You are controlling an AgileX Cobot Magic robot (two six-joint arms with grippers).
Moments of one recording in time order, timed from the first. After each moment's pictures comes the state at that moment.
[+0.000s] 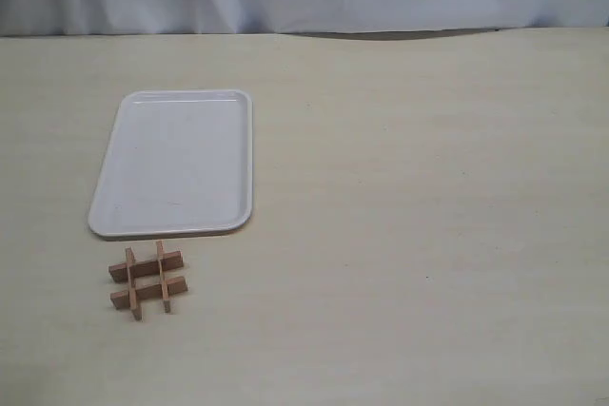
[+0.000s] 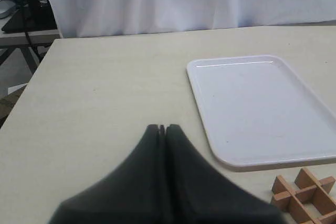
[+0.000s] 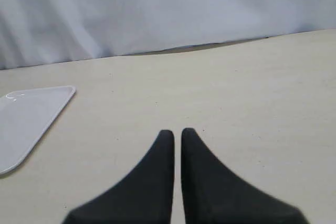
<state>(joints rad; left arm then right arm) -0.07 0.00 0.00 0.15 0.36 -0.10 -0.17 0.00 0.00 0.15 0.28 0.01</state>
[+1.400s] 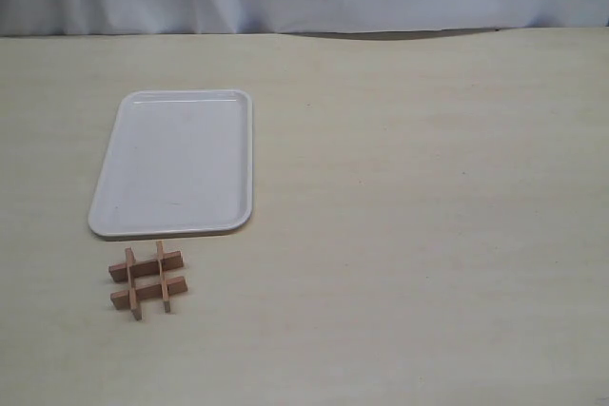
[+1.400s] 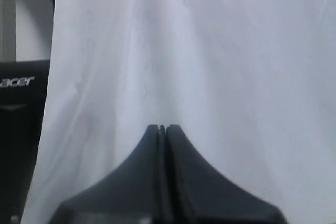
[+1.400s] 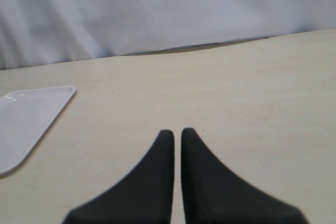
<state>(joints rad) -0.07 0.00 0.00 0.18 -0.36 -0.11 -0.17 0.00 0.00 0.15 0.28 0.01</state>
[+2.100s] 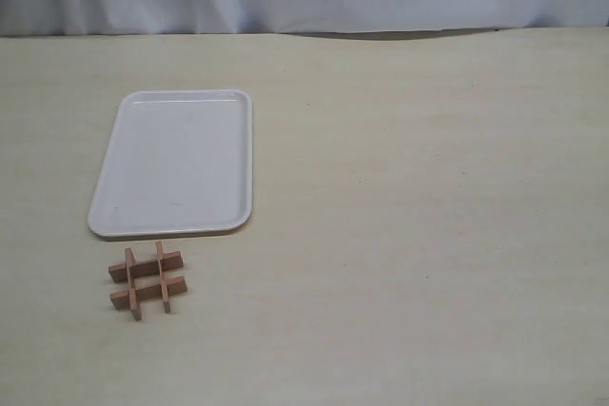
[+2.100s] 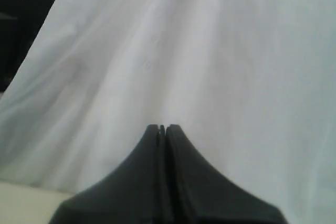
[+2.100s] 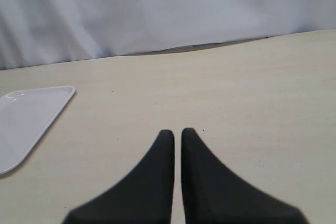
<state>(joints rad) -0.07 0.25 -0.36 0.13 0.01 -0.47 -0.17 0.00 0.00 0.15 0.28 0.01</state>
